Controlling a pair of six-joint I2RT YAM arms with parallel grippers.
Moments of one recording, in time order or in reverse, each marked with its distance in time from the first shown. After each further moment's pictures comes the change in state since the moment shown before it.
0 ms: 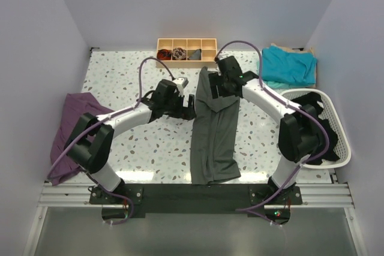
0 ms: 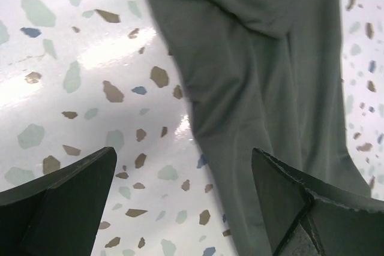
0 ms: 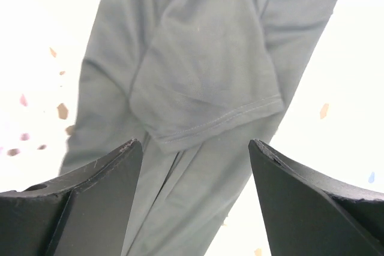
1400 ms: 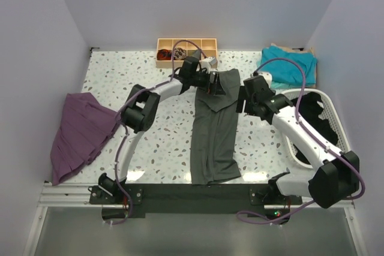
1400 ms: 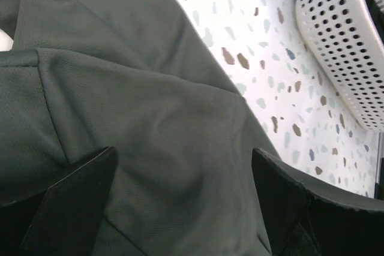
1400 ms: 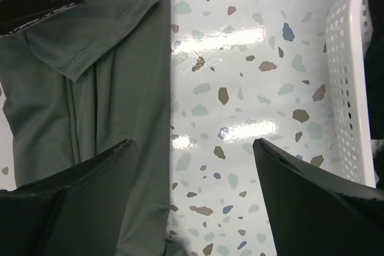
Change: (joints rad) left arm 0.037 0.771 0.844 0.175 0.539 0.043; right arm -0.056 -0.531 -0.346 -0.186 0.211 0.305
